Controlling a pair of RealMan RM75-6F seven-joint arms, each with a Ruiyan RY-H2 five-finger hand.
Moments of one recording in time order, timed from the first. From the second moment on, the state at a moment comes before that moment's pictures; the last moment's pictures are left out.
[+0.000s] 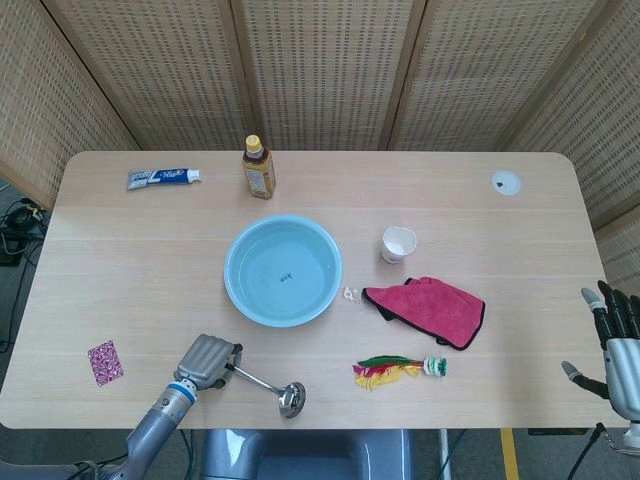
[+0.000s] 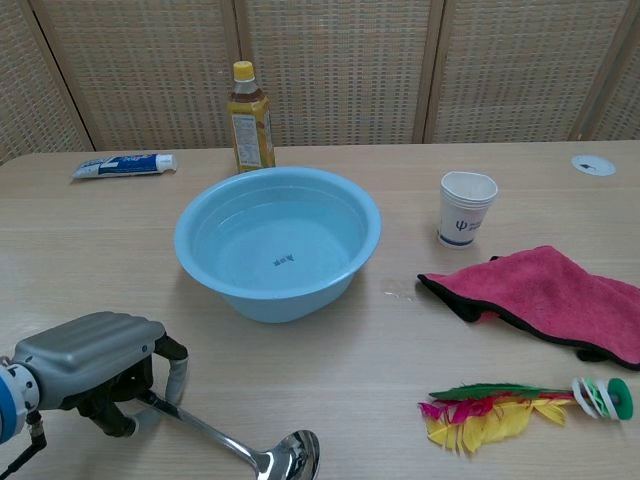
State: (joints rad) left arm -0.50 -1.66 0.05 -1.60 1.10 1.01 0.59; right arm 0.01 -0.98 0.08 -1.77 -1.51 1.56 -0.08
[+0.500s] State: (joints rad) left arm -0.50 -1.48 0.05 -1.75 1.18 1.04 0.52; right arm 0.01 -0.98 0.07 -1.78 -1.51 1.56 -0.09
